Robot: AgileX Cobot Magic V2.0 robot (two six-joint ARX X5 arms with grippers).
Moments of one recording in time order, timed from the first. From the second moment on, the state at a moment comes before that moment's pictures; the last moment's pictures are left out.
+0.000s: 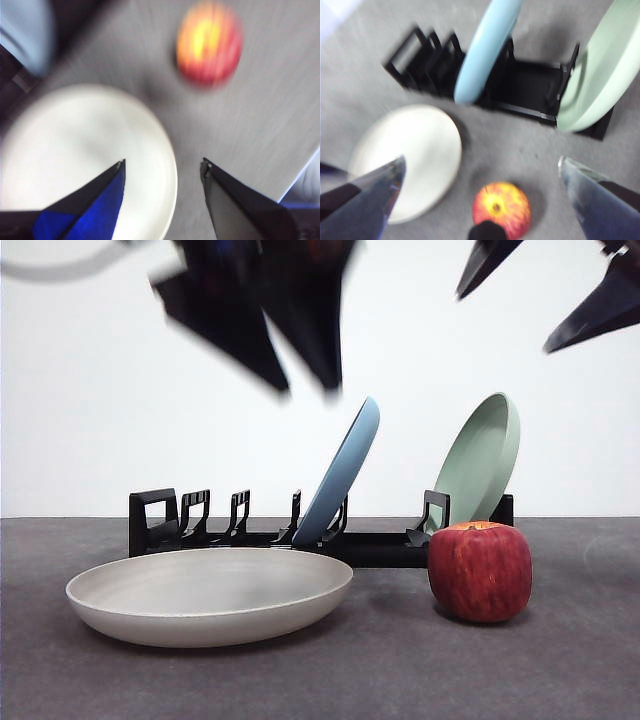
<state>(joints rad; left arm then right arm) -0.97 1.36 1.14 -0.61 -0.21 -0.10 0.38 1.08 0.96 -0.52 -0.22 0.10</state>
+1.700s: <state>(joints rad) -0.97 0.57 1.14 -0.79 -0.92 -0.10 0.68 1.63 1.29 -0.64 0.03 0.07</state>
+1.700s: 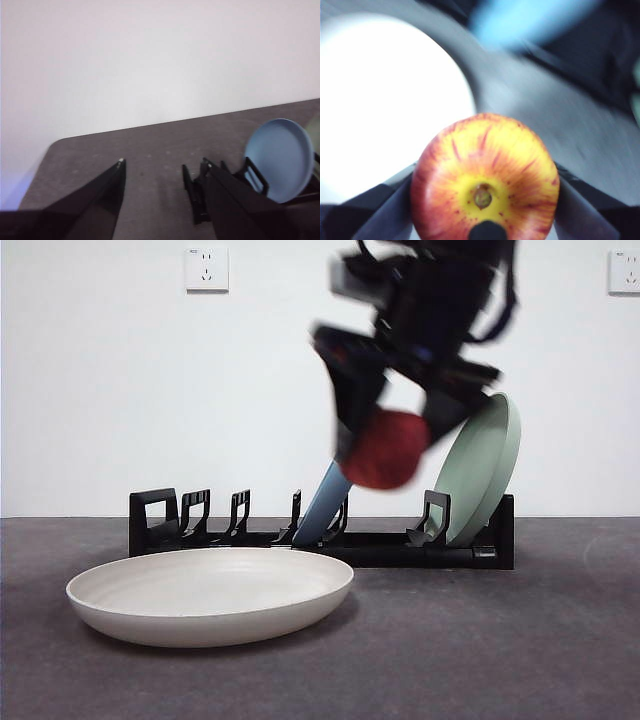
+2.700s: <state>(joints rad) -0.97 0.57 1.14 -0.90 -0.96 -0.06 0.86 2.07 1.57 -0.67 0.03 0.07</state>
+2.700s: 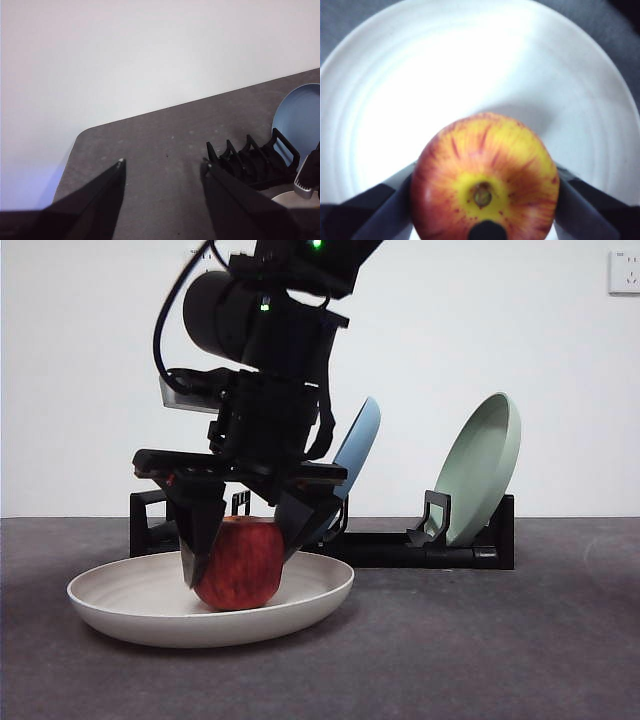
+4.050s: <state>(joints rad) -0.97 0.58 1.14 -0.99 -0.91 -0.14 0.87 2.03 1.60 -0.69 0.03 0.07</state>
